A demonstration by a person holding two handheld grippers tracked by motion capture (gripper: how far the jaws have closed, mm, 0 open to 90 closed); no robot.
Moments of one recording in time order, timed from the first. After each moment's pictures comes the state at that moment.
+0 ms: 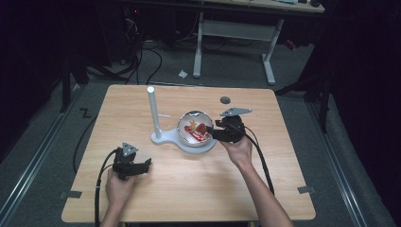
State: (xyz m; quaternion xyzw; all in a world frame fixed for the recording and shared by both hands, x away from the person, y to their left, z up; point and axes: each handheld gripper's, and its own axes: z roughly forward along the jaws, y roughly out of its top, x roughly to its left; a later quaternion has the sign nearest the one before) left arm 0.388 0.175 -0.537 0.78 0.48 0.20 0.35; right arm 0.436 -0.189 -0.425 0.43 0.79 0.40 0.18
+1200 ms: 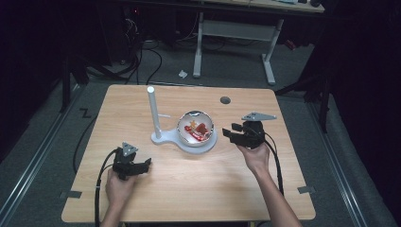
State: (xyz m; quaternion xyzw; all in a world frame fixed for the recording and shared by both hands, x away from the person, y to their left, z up) left arm 0.388 0.175 -0.537 0.78 0.48 0.20 0.35; right arm 0.409 -0.241 -0.418 0.45 0.76 0.42 0.18
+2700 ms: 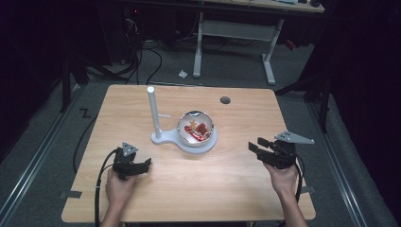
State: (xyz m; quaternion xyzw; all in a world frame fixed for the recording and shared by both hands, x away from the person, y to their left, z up) left arm 0.388 0.175 -0.537 0.78 0.48 0.20 0.35; right arm 0.338 -0.307 -0.420 0.49 0.72 0.45 0.20
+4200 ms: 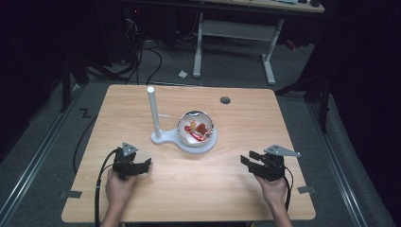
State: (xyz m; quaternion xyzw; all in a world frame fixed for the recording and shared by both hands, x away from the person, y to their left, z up) left arm 0.388 0.175 -0.537 0.78 0.48 0.20 0.35; right arm 0.328 -0.292 -0.468 0.50 0.73 0.44 0.18
